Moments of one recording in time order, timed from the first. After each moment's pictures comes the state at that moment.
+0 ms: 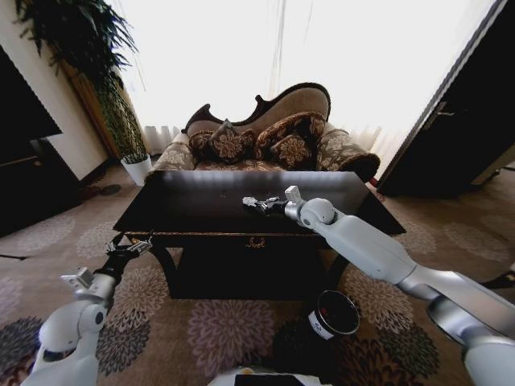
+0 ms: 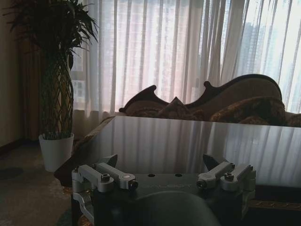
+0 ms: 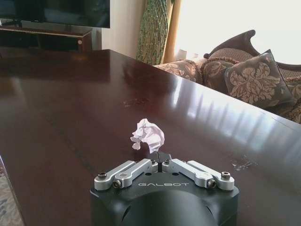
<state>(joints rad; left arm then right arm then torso) 1.44 -1.26 -0.99 -2.09 -0.51 0.31 0.22 -0.18 0.87 -0.45 1.54 0.85 -0.46 -0.15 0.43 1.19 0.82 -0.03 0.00</state>
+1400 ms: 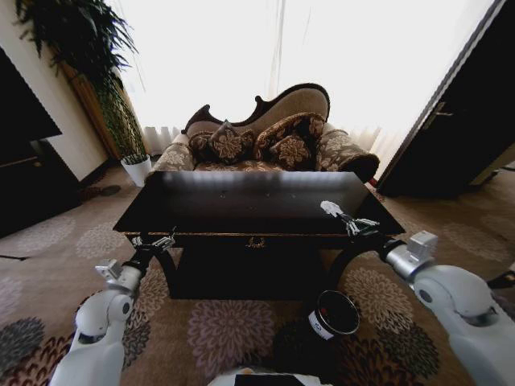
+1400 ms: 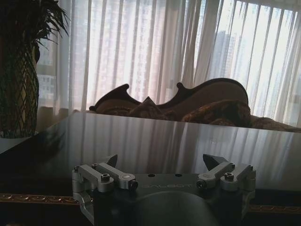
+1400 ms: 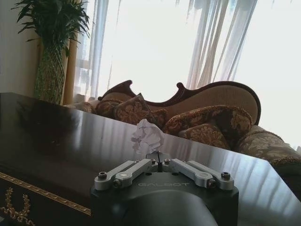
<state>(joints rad) 1.36 -1.28 -0.84 -2.07 -0.48 0.31 0.22 -1.56 0.89 1.00 2.23 0.61 -0.33 -0.21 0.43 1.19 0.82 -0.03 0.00</state>
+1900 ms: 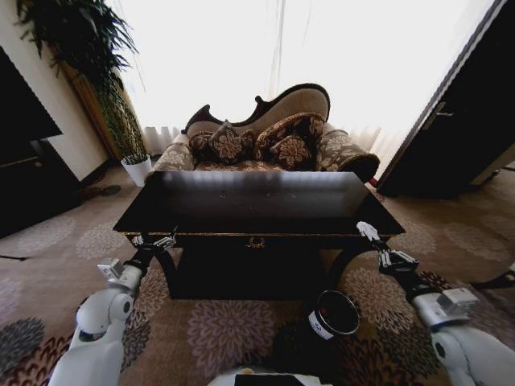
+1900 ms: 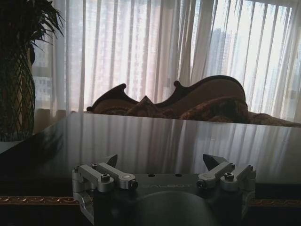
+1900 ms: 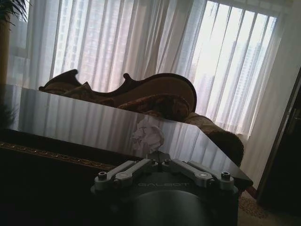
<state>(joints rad) 1.36 -1.26 -0.82 -2.05 -0.46 0.29 0.23 -1.74 1.28 1.12 2.16 0.35 -0.05 -0.29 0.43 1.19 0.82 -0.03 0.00</state>
